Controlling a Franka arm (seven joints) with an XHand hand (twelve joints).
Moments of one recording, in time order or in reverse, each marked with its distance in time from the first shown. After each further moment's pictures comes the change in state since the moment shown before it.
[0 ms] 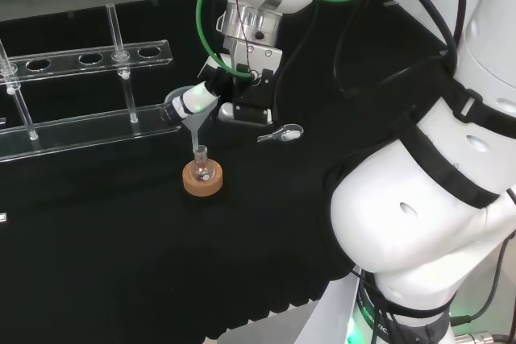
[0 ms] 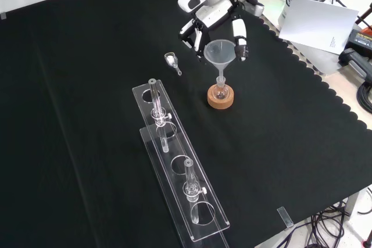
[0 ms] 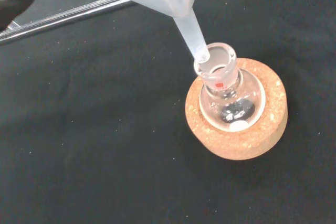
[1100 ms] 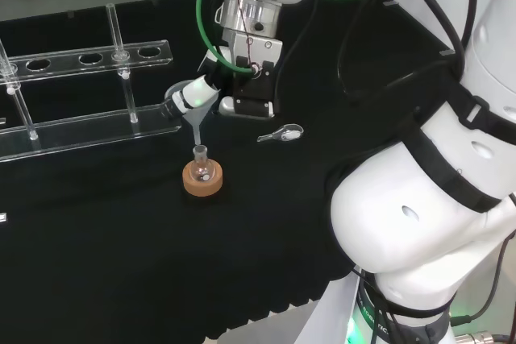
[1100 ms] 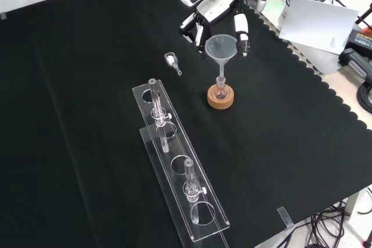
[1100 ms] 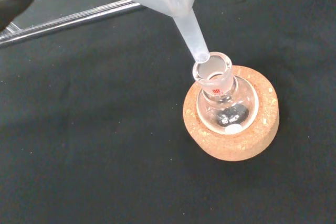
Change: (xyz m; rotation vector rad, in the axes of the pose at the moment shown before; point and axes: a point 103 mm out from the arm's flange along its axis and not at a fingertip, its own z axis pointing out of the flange) arm 0.004 -0.011 -0.010 -0.008 -0.021 0.008
